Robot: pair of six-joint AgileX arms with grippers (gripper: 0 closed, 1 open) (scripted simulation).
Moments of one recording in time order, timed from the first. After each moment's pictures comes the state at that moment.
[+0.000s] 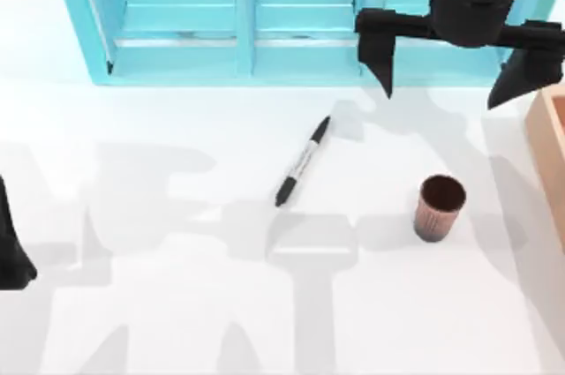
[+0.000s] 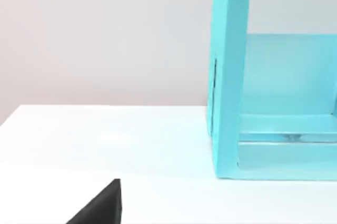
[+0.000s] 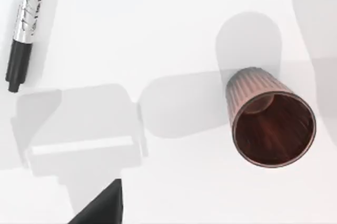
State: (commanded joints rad) left arm 0.00 0.00 0.00 0.00 0.00 0.00; right arm 0.47 2.08 2.07 -1.50 0.02 0.62
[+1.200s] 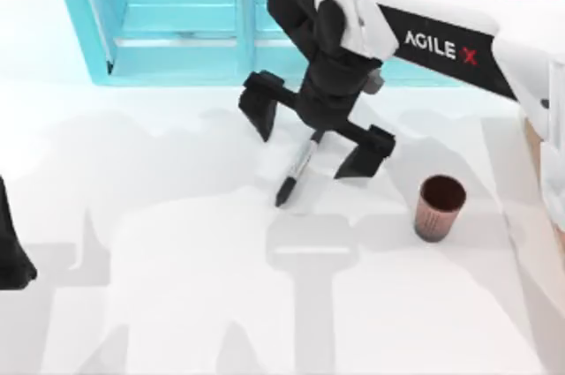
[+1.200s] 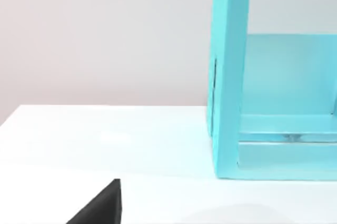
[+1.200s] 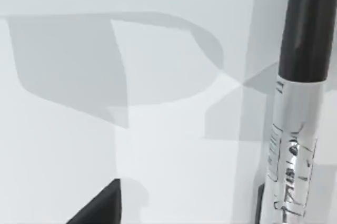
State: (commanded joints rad) left arm 0.00 0.00 0.00 0.00 0.00 0.00; right arm 0.59 2.47 2.06 -0.98 -0.10 1.07
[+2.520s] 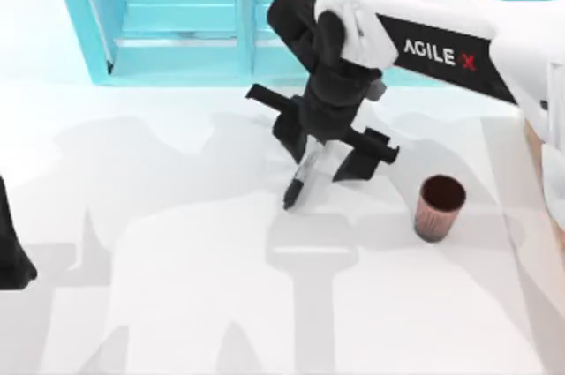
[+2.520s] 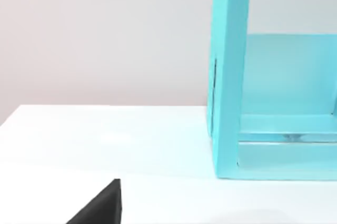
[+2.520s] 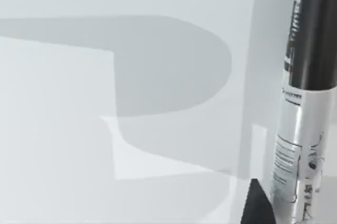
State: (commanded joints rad) left arm 0.00 0.00 0.00 0.00 0.00 0.00; right arm 0.60 2.54 2.02 -0.88 -0.10 1.08
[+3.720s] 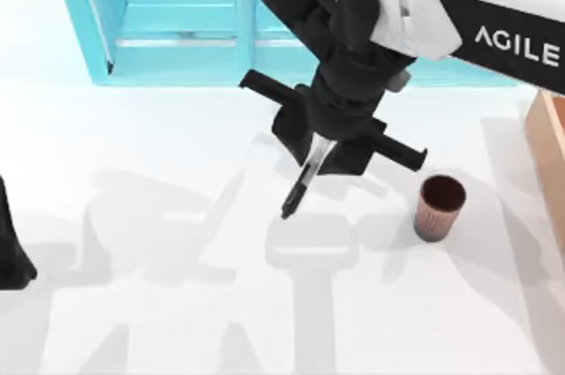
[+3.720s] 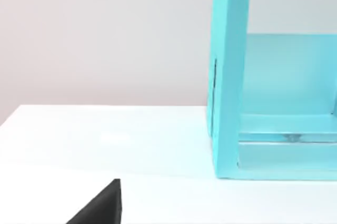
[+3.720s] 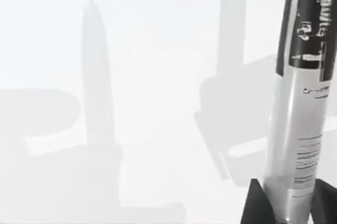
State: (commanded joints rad) left arm 0.00 0.00 0.00 0.00 0.00 0.00; right arm 0.70 2.08 1.77 -1.05 -0.04 1.16
